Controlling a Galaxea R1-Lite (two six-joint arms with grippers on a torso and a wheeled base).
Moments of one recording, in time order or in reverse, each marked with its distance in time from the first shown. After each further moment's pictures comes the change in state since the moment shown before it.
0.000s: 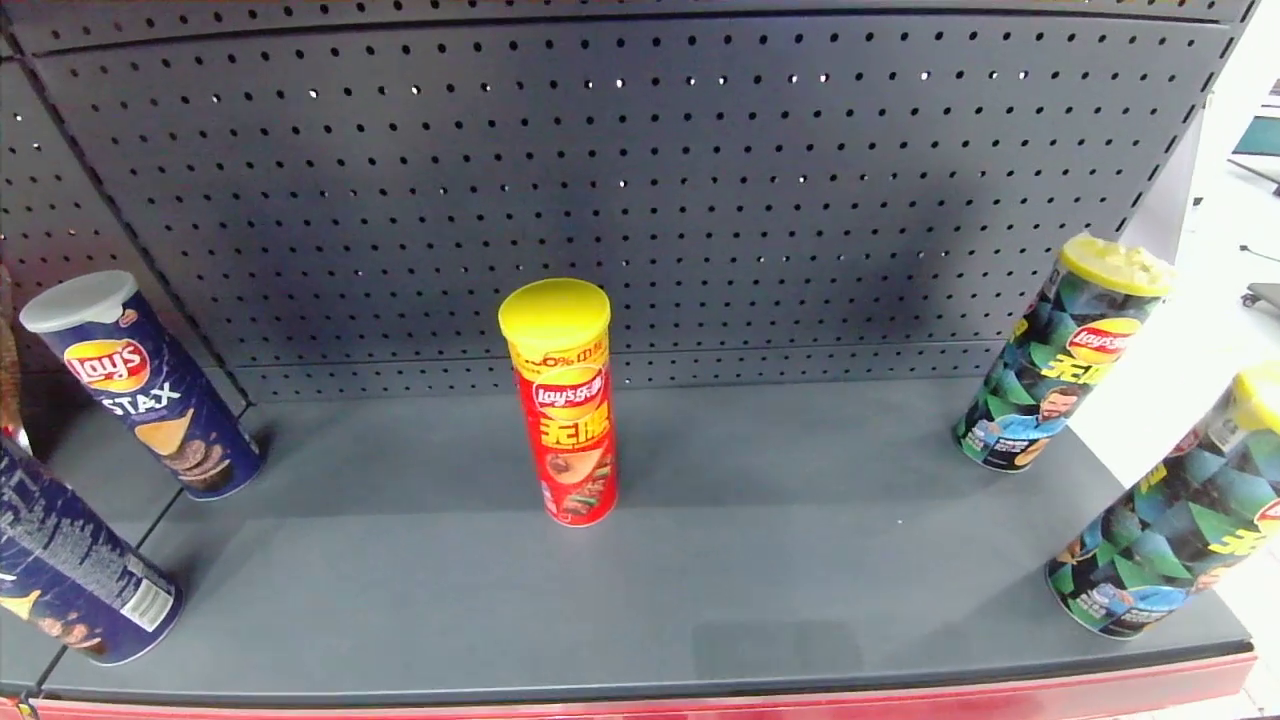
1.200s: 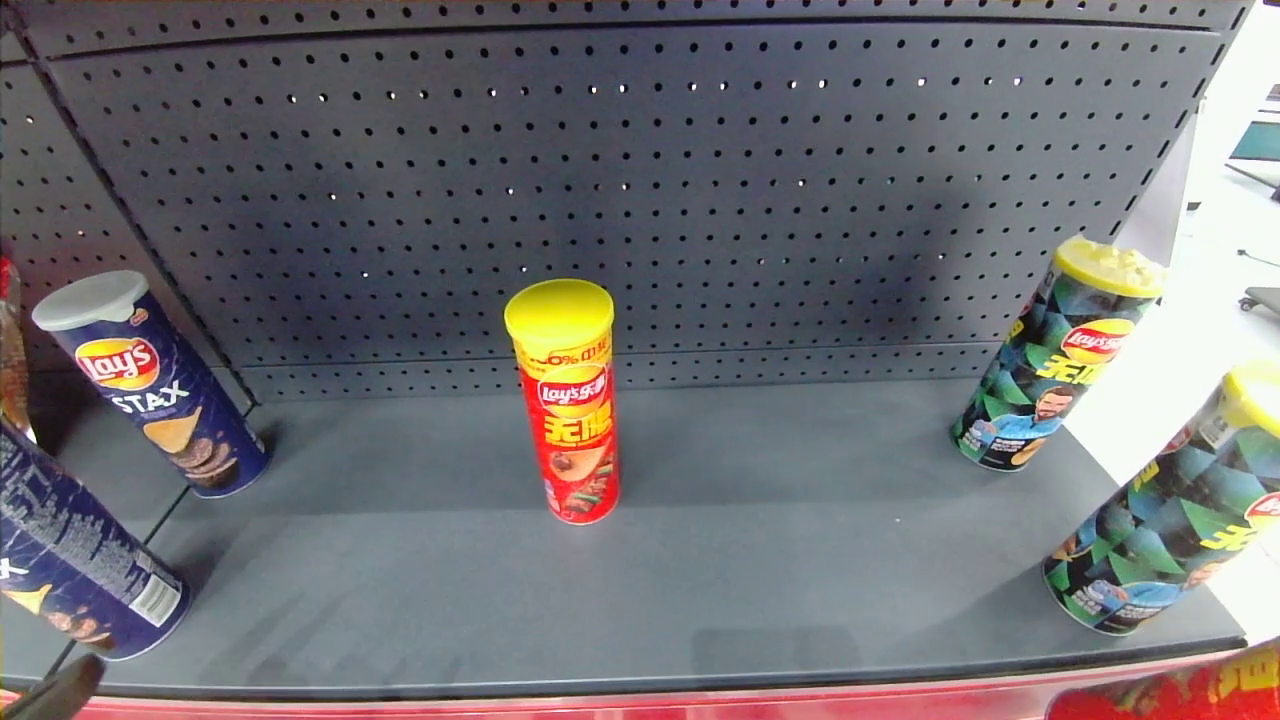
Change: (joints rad) left arm -0.110 0.549 -0.423 -0.077 -0.308 0.023; right arm 0.292 0.249 0.018 -0.201 0.005 -0.065
